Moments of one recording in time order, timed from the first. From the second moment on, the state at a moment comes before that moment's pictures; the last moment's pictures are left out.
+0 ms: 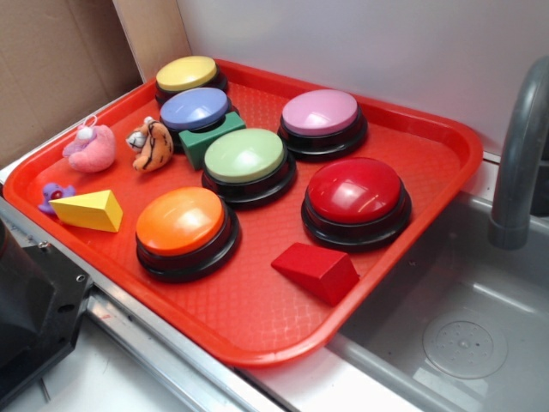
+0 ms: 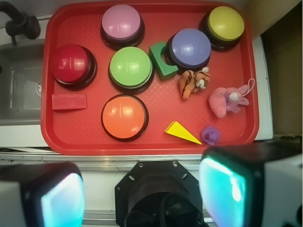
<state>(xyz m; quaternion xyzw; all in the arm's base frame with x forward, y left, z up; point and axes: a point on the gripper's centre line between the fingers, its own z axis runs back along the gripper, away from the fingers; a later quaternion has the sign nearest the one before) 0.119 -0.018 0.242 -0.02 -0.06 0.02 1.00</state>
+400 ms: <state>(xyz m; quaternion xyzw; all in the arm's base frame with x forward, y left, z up) 0.117 -0.017 0.239 -0.02 -0.05 0.02 1.00</state>
